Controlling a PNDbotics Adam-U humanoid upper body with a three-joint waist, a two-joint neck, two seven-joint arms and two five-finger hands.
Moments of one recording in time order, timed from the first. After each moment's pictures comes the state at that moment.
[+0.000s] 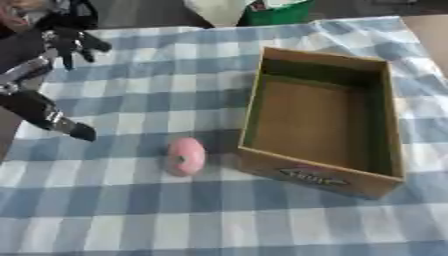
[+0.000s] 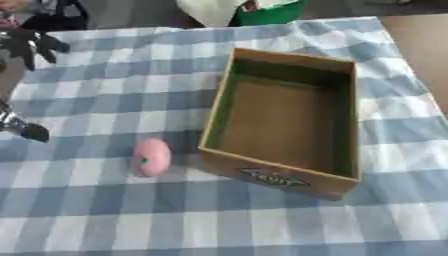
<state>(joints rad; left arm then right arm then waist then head) -0.65 0.80 -0.29 -1.49 -0.47 -0.43 -0.29 -0.07 -0.37 -0.31 -1.99 -0.35 -0.49 0.16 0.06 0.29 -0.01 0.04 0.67</state>
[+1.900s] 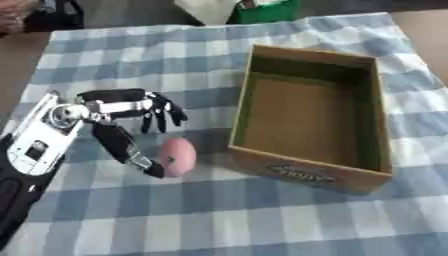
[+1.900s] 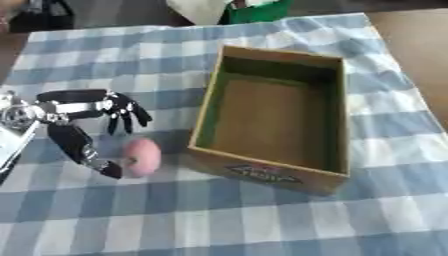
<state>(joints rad) -0.76 0.48 -0.30 -1.42 -0.34 -0.21 -0.87 -0.07 -0.36 -0.31 -1.99 -0.35 -0.48 0.15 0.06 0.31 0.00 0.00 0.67</state>
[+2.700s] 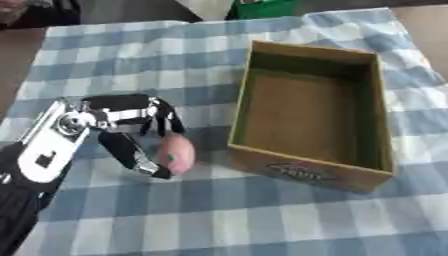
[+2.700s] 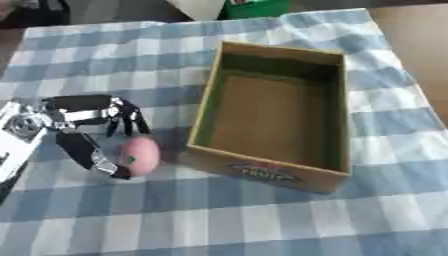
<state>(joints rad) -0.72 0.43 -0.28 -1.42 -0.55 -0.33 -0.78 -0.07 -0.35 -0.31 -1.99 -0.35 -0.48 0.15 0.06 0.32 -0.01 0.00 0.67</state>
